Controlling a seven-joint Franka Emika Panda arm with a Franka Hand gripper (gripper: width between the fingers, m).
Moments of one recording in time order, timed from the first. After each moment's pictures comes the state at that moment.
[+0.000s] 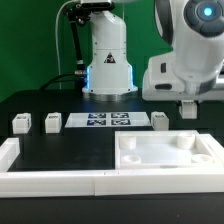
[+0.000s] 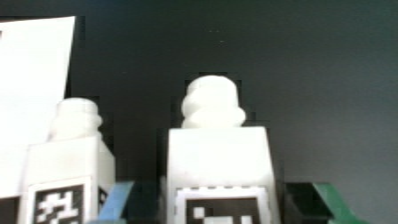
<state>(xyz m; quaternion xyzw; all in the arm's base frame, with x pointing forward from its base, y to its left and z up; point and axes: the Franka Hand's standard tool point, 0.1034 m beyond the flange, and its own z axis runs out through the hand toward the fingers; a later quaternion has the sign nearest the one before) 0.386 0.157 0.054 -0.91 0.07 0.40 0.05</state>
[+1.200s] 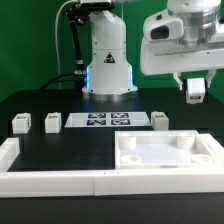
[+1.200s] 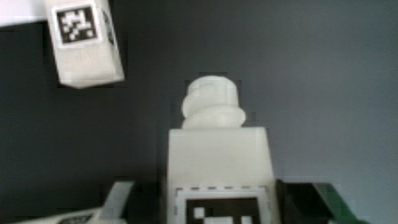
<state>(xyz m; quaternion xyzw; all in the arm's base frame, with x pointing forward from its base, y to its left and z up) 0.460 0.147 0.108 -0.98 0.09 0.14 0.07</state>
